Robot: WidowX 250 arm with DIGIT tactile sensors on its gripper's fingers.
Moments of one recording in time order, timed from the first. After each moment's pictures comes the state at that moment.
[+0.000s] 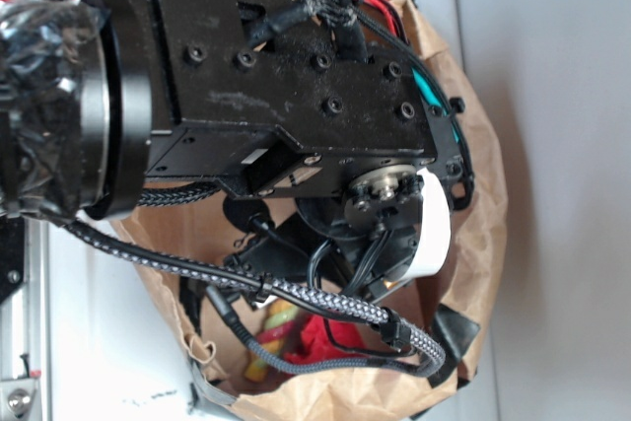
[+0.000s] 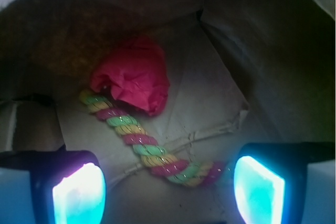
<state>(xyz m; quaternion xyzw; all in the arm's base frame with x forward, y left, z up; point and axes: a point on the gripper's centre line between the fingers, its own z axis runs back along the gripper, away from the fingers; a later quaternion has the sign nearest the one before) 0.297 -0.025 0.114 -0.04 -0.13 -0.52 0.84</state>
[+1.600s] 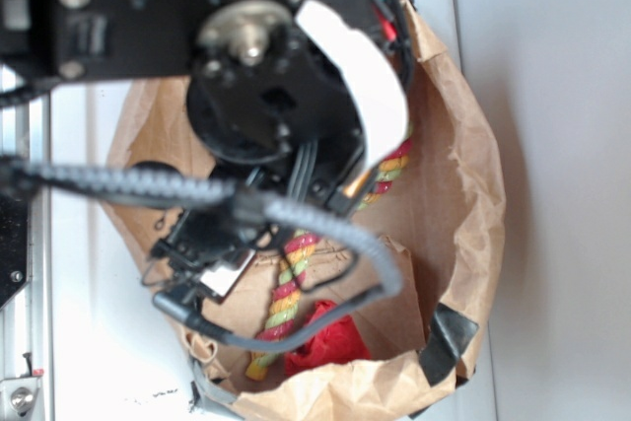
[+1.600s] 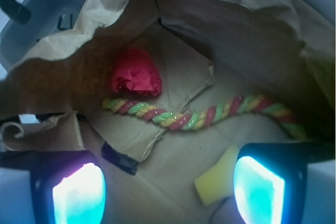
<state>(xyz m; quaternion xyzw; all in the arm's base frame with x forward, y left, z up) 0.262 0.016 0.175 -0.04 -0.12 -0.28 0.95</state>
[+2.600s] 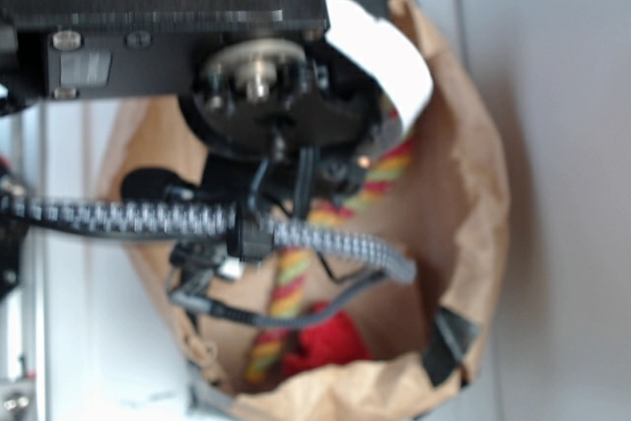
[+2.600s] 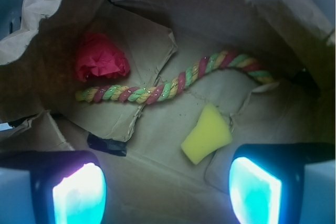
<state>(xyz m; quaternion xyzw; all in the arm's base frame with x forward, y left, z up) 0.264 0.005 0.177 0.00 -0.10 -0.24 0.97</state>
